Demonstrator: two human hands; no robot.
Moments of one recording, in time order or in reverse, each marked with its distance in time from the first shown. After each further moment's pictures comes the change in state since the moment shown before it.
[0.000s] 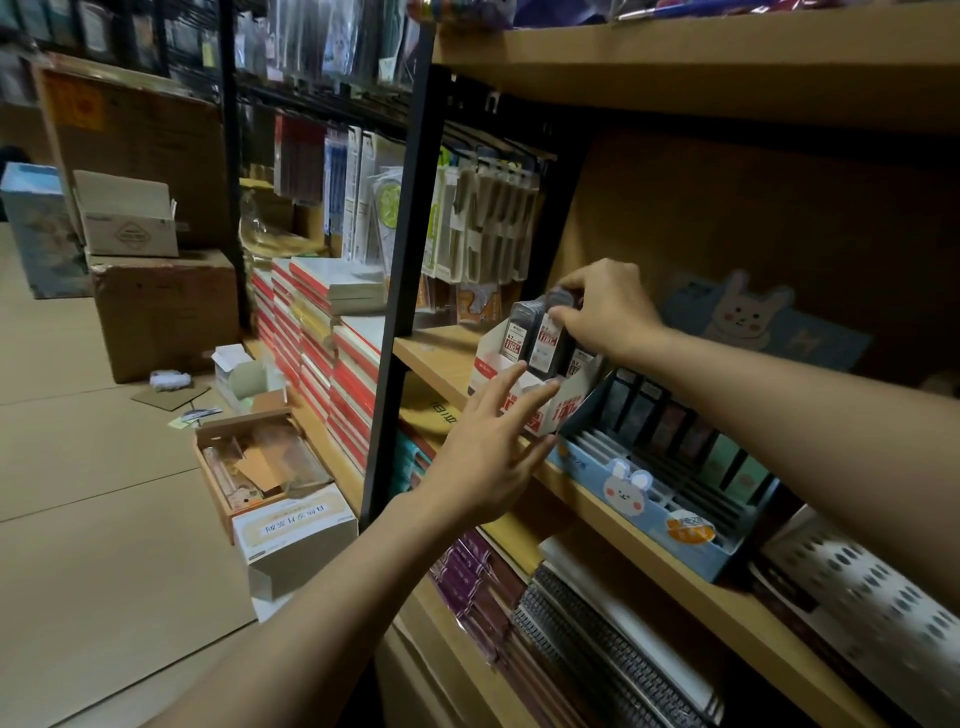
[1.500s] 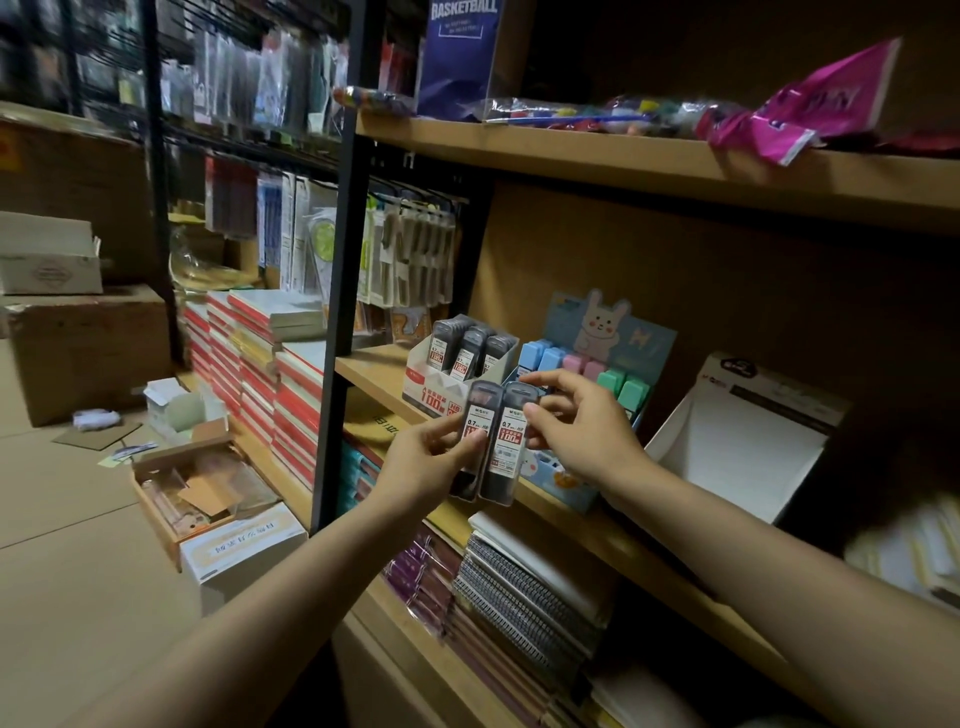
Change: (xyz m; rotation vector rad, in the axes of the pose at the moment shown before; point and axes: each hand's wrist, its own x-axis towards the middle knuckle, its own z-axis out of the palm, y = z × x) left_hand -0.060 0.068 -0.025 -1.042 0.025 -0.354; right_hand -0.169 -0.002 -0.058 0.743 -0.056 0.249
